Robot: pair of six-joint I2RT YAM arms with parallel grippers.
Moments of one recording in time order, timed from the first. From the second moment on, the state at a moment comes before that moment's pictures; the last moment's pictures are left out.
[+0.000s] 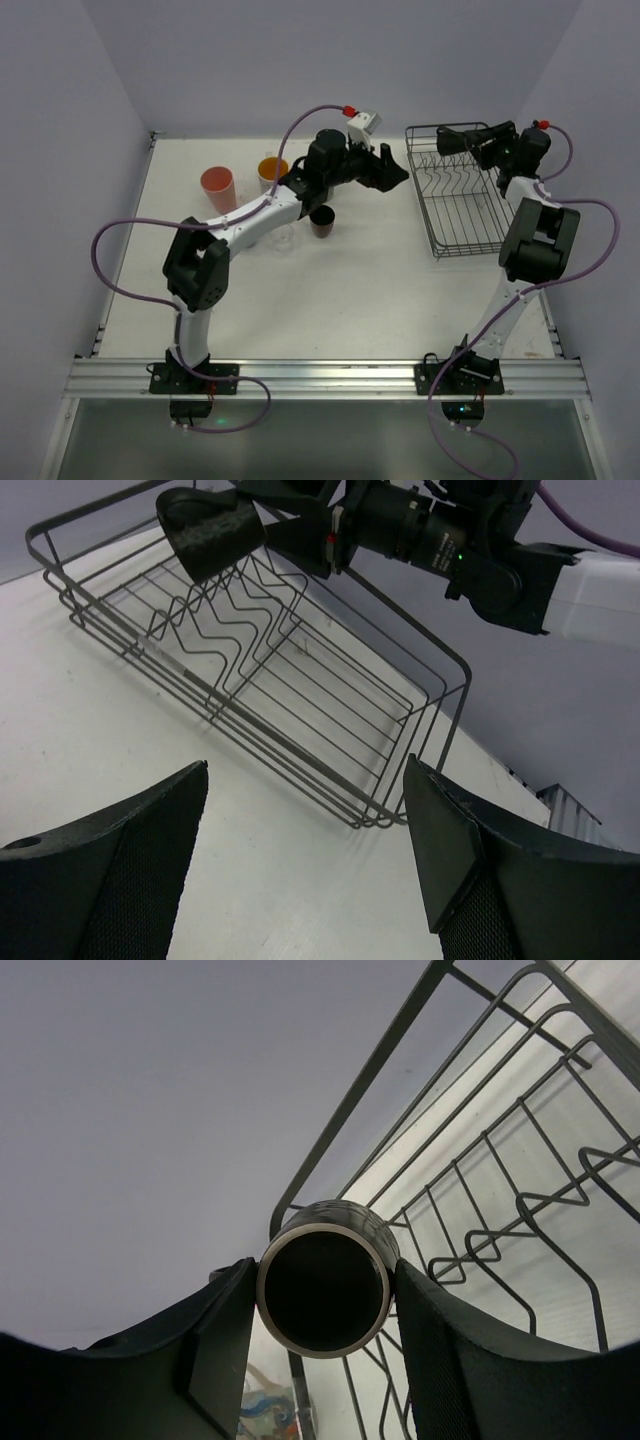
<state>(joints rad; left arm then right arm) -0.72 1.96 1.67 0.16 0.33 -0.41 -0.33 2.07 1.51 0.28 -0.47 0.99</state>
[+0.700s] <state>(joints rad) -0.68 2.42 2.17 0.19 0.45 -0.49 -0.34 1.86 1.18 0.69 -0.69 1.31</state>
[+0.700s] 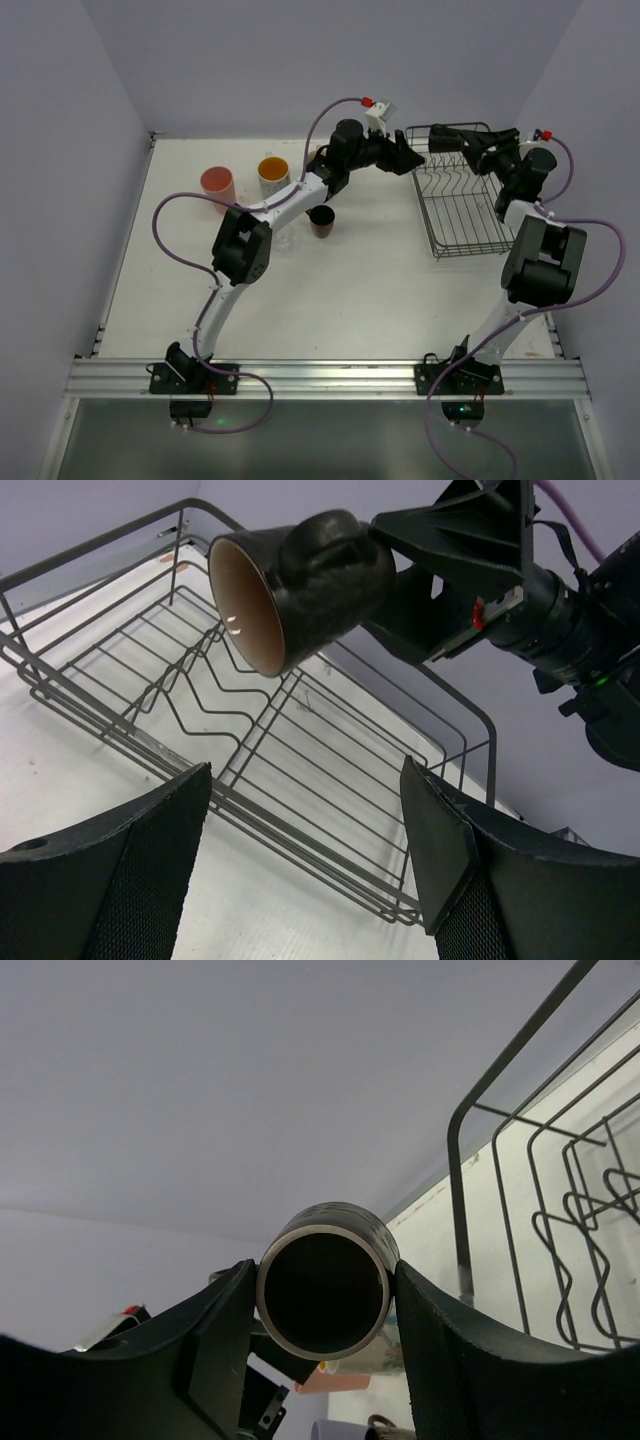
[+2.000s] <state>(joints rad) -0.69 1.99 1.79 0.05 0.32 -0.39 -0.19 1.49 0.82 0.81 -0.76 1.33</state>
